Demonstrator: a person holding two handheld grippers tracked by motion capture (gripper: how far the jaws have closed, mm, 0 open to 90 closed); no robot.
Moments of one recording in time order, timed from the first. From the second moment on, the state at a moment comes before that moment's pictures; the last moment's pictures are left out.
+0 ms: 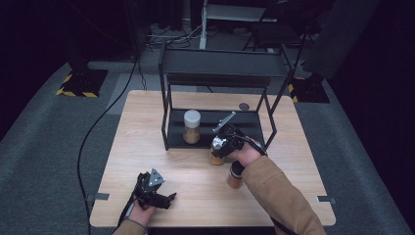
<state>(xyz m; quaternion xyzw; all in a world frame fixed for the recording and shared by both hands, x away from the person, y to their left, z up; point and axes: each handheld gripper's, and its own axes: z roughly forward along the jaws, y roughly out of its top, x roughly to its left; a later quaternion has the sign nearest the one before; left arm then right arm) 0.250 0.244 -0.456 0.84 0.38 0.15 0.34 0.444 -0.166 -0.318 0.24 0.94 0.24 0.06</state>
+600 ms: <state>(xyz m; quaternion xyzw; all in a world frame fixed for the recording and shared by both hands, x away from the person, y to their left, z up) 0.250 0.245 -0.456 0.84 0.38 0.15 0.34 0.456 -0.149 -0.291 0.24 0.94 0.24 0.07</state>
